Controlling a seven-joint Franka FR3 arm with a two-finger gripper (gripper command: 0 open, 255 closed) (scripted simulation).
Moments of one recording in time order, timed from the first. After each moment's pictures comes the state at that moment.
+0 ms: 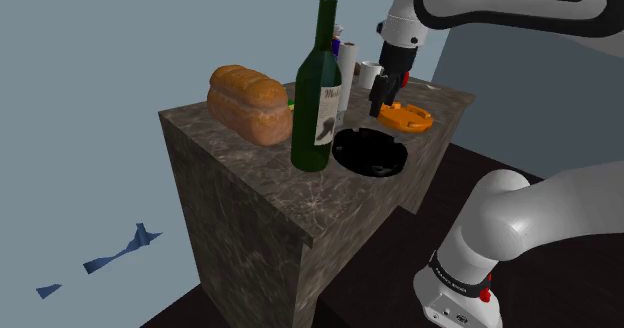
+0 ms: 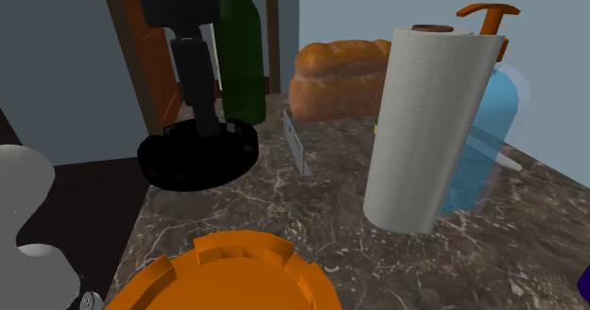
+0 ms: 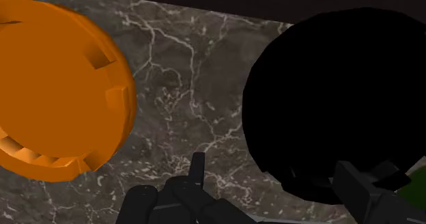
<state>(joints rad) 0.00 -0.79 0.00 -2.34 -0.05 1.60 -0.10</state>
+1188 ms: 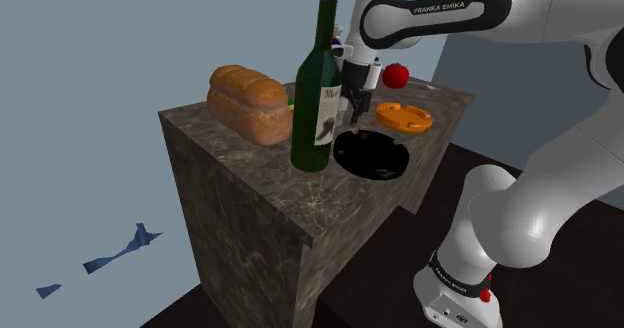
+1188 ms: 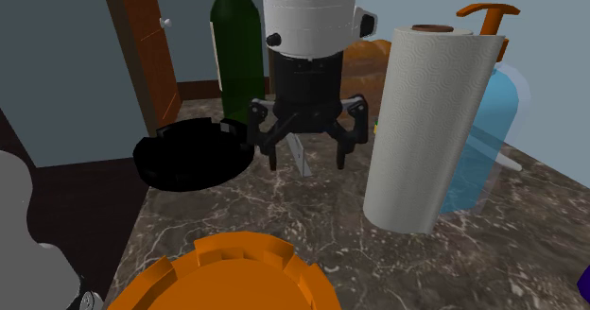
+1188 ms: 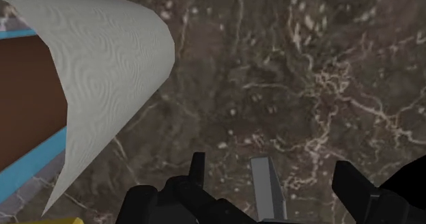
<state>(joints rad) 0.37 -0.43 -0.43 -2.23 -0.10 1.87 -1.35</state>
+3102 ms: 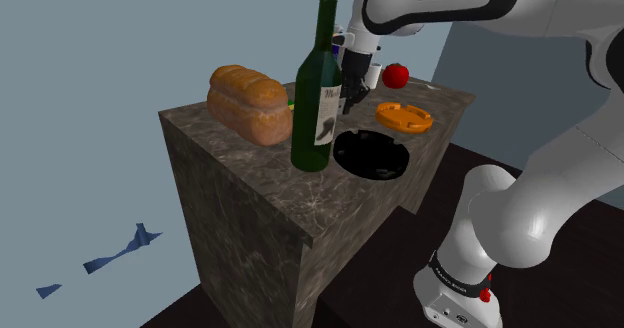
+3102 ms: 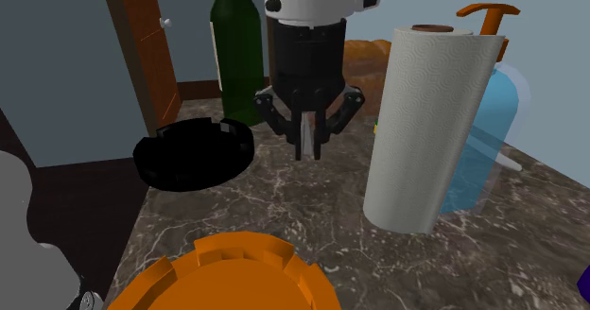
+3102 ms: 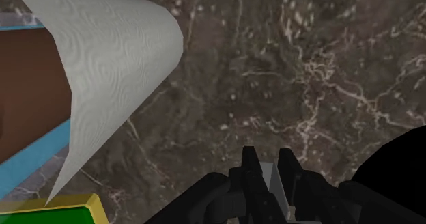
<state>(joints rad) 0.38 -0.43 -0.42 -2.16 -0.09 1.79 -1.35</state>
